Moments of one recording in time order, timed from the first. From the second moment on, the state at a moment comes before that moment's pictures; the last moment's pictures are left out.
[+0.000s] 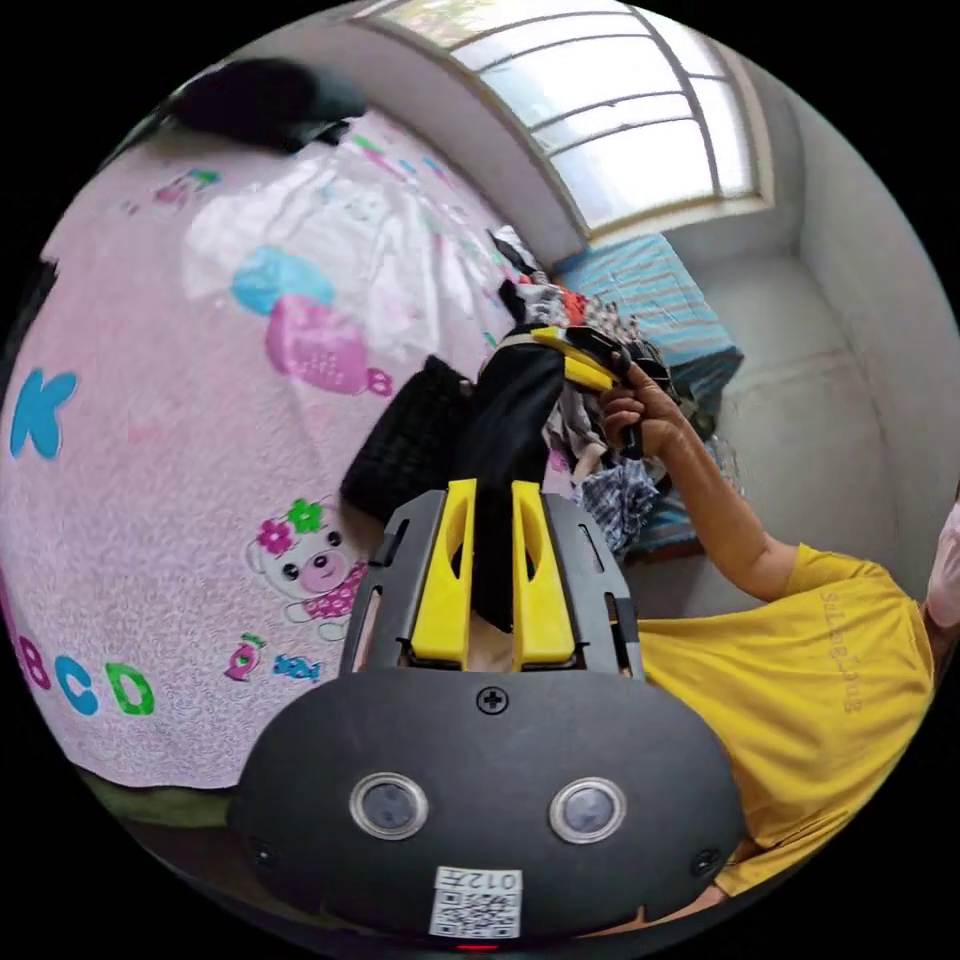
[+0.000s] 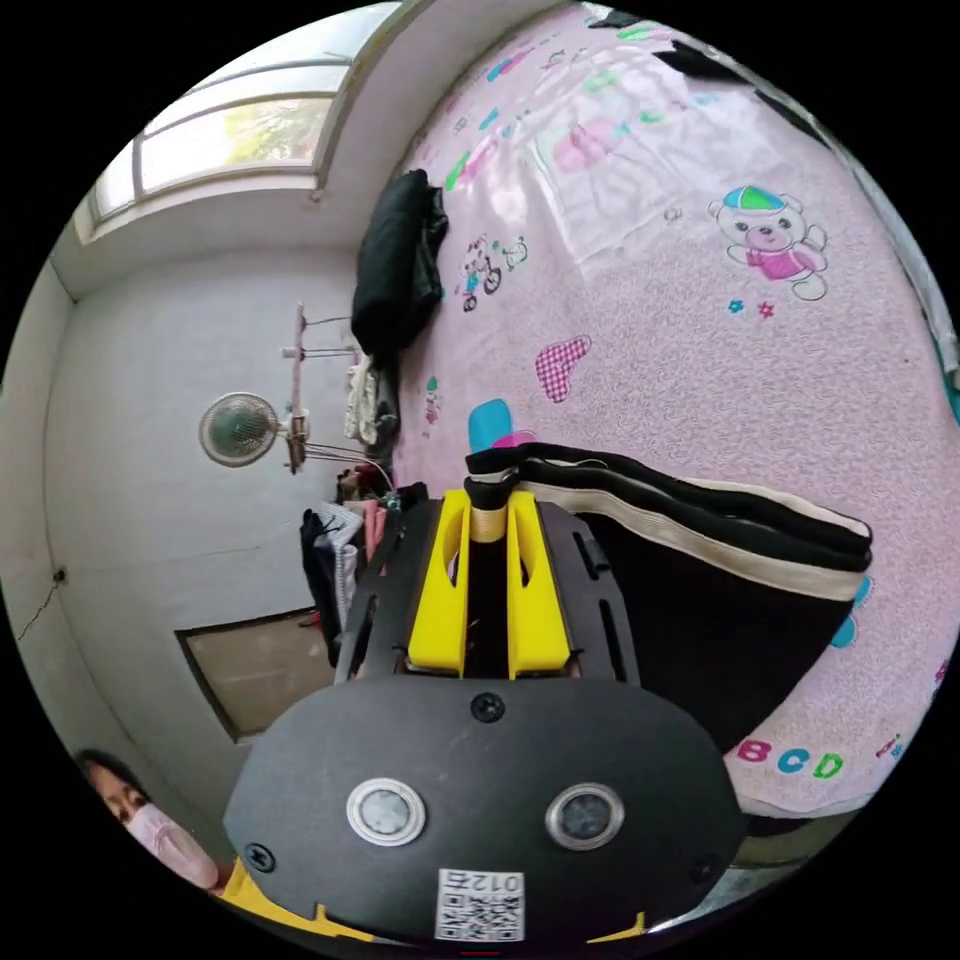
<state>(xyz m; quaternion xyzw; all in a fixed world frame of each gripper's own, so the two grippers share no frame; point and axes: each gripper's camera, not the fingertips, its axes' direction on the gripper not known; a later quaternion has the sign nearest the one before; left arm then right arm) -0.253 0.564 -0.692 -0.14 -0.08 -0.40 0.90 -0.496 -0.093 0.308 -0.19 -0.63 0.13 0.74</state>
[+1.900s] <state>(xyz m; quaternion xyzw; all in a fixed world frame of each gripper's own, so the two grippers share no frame) -0.405 0.459 -0.453 -0.41 -0.30 -0.20 0.84 -0.559 0.039 0.453 -0.08 -0.44 -0.05 0.89</state>
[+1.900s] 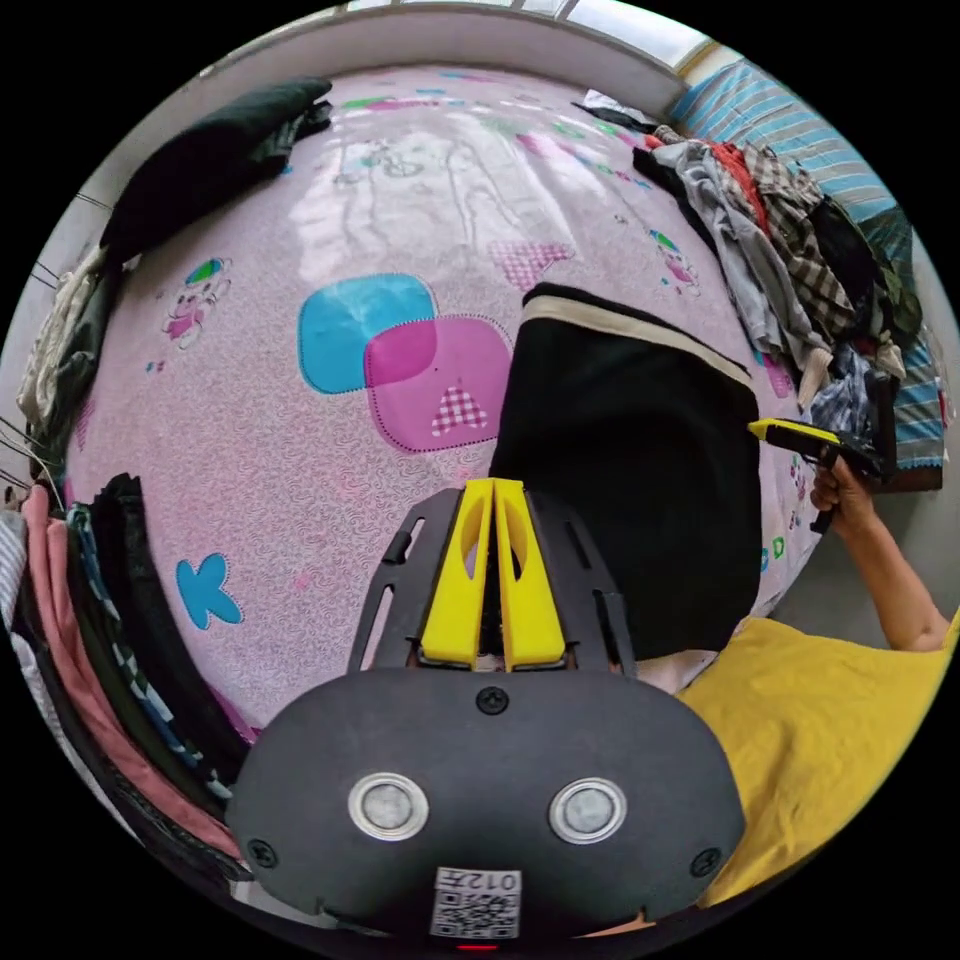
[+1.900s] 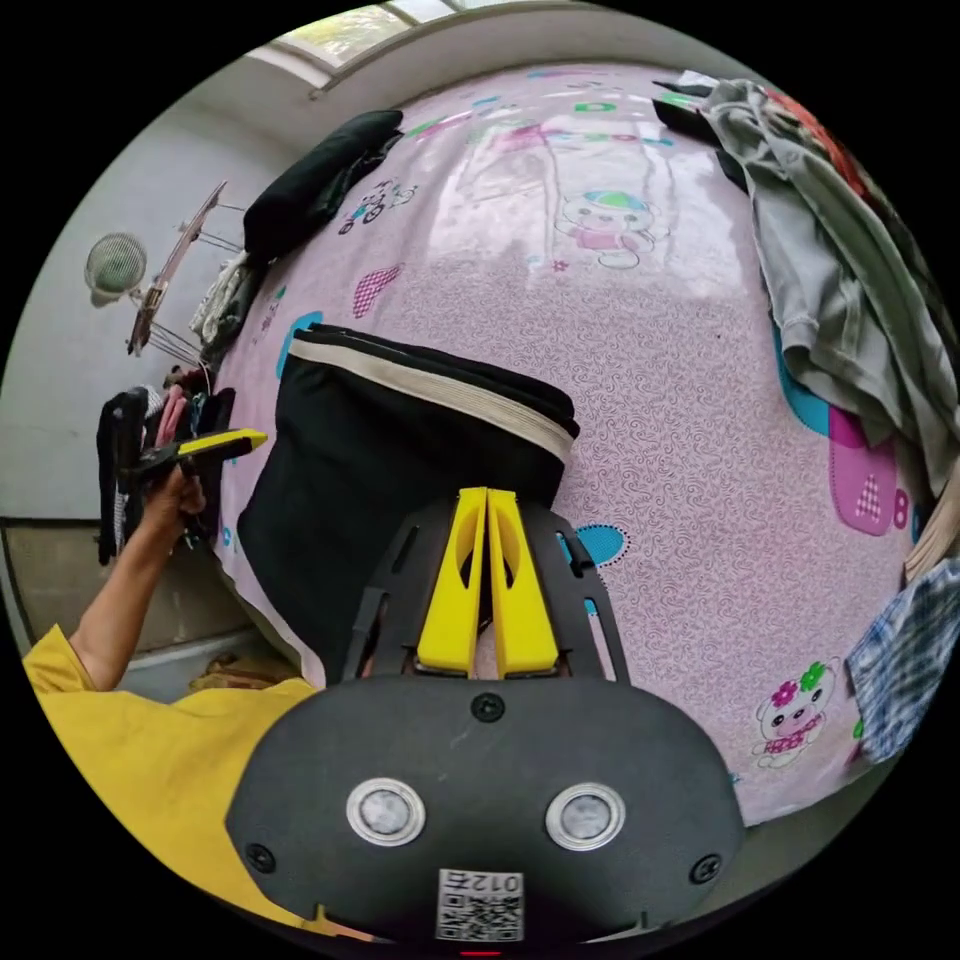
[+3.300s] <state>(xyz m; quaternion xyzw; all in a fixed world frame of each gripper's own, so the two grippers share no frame) -0.358 0.400 -0.302 -0.47 -0.19 -0.13 0.85 -0.622 0.077 0.459 -0.03 -0.39 -0.23 0.89</state>
